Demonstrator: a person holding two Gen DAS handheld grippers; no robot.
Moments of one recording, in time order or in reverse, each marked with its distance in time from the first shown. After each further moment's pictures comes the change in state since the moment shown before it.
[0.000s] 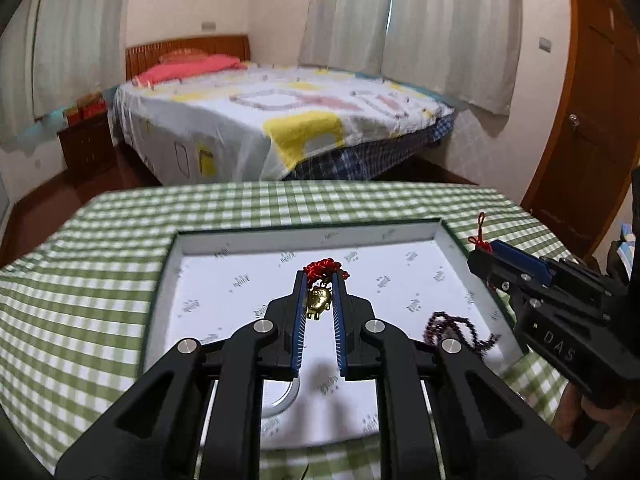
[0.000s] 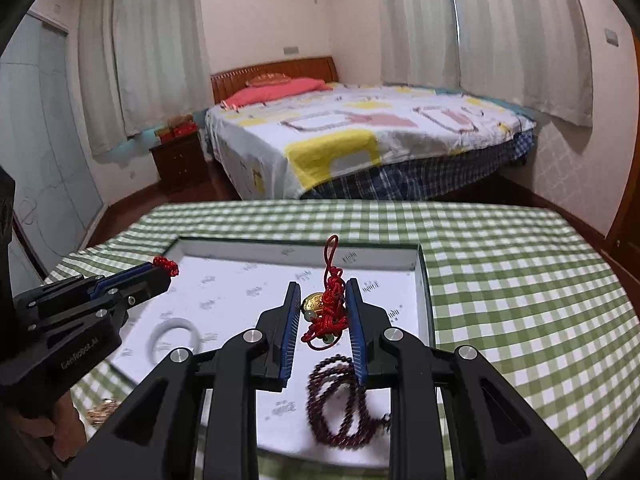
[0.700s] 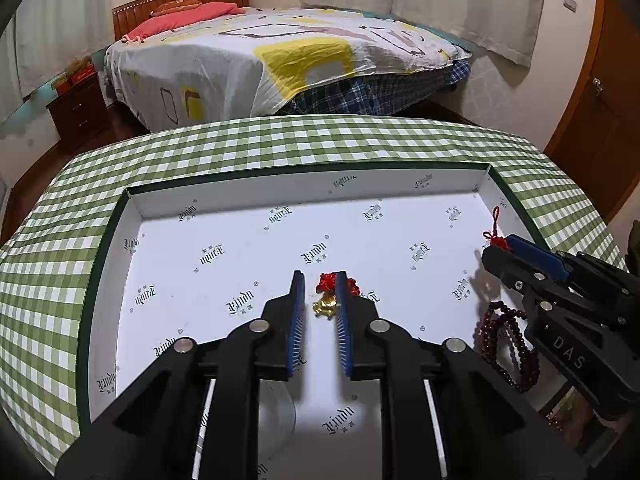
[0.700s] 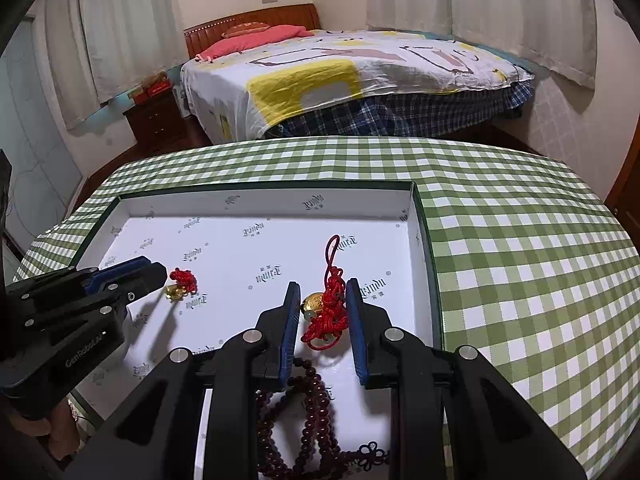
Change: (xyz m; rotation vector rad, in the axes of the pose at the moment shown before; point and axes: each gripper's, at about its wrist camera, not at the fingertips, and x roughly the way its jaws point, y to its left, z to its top) left arm 0.082 -0.003 -0.004 0.022 0.201 0.036; right arm 0.066 -0.023 -0.010 0.029 0.191 -0.049
